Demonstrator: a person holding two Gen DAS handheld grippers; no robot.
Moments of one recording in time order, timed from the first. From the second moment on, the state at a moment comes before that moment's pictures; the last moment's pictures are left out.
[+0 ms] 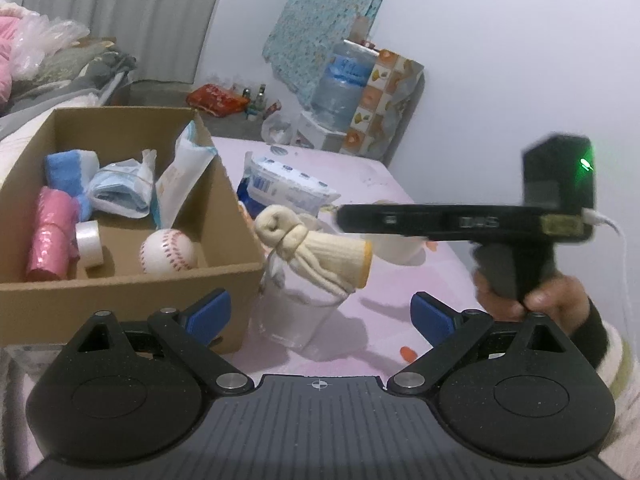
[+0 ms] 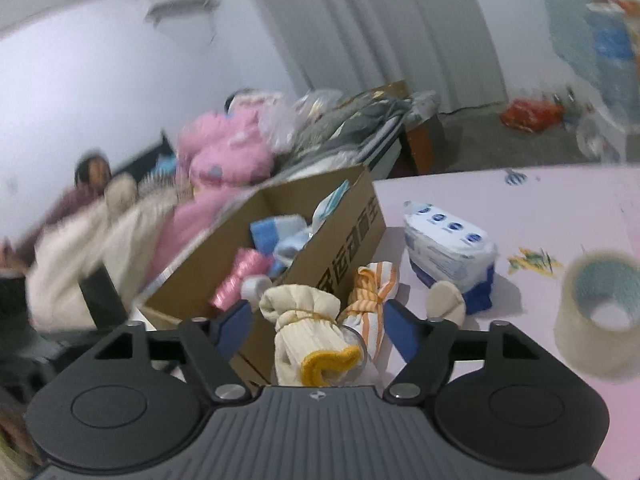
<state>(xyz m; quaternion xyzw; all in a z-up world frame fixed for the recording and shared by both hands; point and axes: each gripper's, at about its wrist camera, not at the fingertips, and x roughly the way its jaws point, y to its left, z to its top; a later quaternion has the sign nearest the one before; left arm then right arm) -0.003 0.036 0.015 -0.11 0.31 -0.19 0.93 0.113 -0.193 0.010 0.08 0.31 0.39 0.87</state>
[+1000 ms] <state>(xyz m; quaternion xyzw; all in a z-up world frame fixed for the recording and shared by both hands) -0.025 0.057 0.018 -0.14 0.28 -0.19 0.93 0.115 -0.185 0.023 0.16 0.31 0.44 0.83</state>
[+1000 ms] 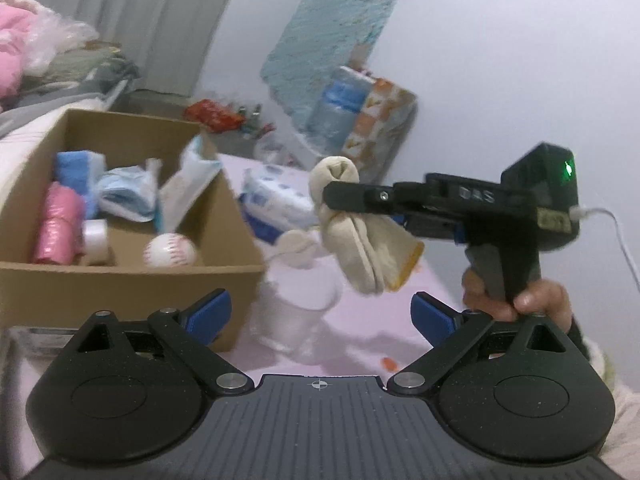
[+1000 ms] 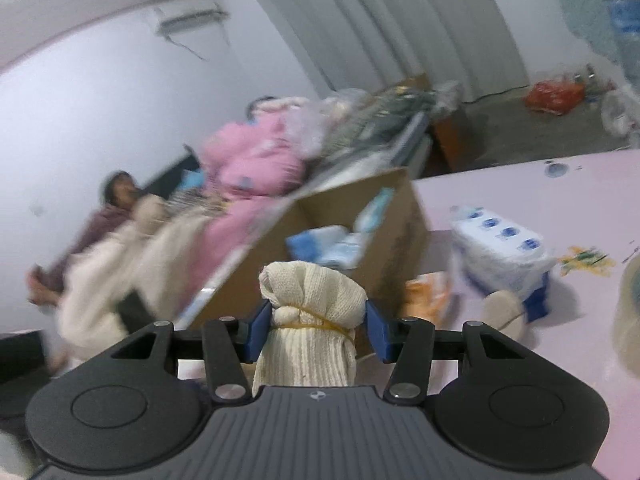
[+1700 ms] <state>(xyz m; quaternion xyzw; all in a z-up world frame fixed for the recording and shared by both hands) -0.032 0.077 0.012 -0.23 0.29 -0.25 0.90 0.071 -0.149 -0.004 0.27 0.38 0.55 0.70</state>
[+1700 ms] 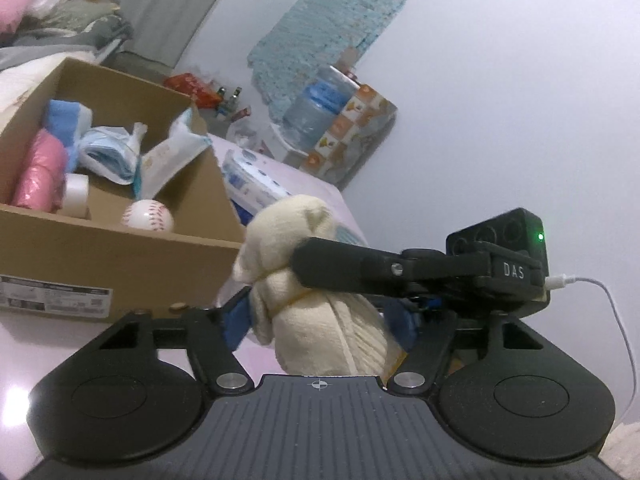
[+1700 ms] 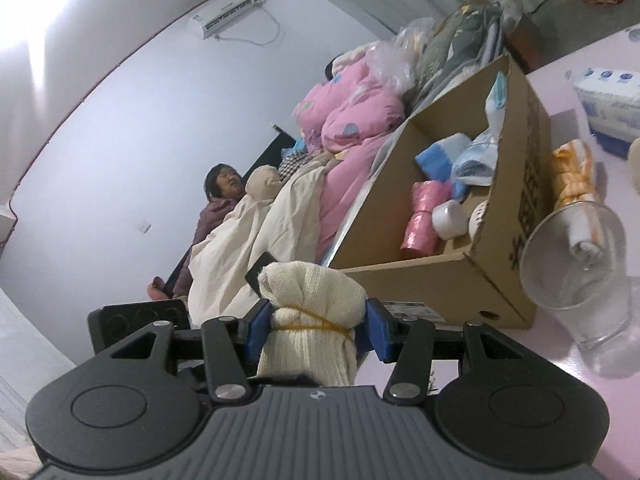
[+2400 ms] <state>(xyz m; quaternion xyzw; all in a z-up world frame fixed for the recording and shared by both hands) -0.026 0.129 0.021 -0.26 0.24 -0.18 0.92 0.205 -0.147 0.002 0.13 0.45 0.33 0.82</state>
